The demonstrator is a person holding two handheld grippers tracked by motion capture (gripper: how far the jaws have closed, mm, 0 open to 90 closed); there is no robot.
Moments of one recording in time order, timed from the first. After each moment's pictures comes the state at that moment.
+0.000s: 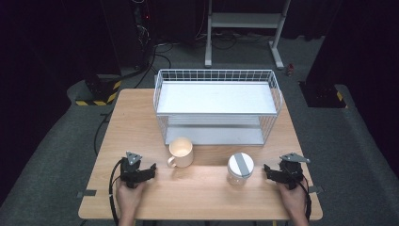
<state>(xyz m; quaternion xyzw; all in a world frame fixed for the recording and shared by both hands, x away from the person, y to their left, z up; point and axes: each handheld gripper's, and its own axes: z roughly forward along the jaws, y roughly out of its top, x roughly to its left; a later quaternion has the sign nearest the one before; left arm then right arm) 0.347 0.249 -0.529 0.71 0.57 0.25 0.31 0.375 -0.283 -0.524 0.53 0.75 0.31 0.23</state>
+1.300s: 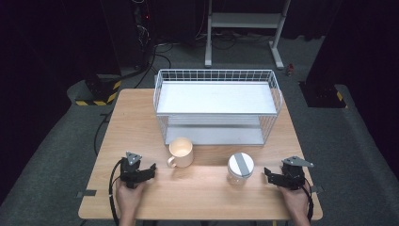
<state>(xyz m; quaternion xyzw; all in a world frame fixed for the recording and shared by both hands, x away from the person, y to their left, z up) 0.347 0.250 -0.529 0.72 0.57 0.25 0.31 0.361 -0.287 -0.522 0.52 0.76 0.34 0.22</state>
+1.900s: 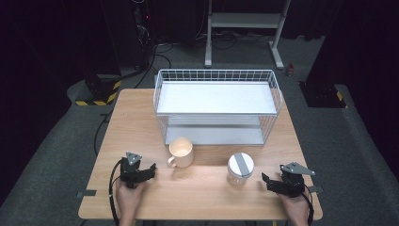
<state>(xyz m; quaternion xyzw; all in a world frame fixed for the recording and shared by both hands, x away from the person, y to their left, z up) 0.347 0.250 -0.529 0.72 0.57 0.25 0.31 0.337 -0.280 -0.518 0.49 0.76 0.37 0.22</state>
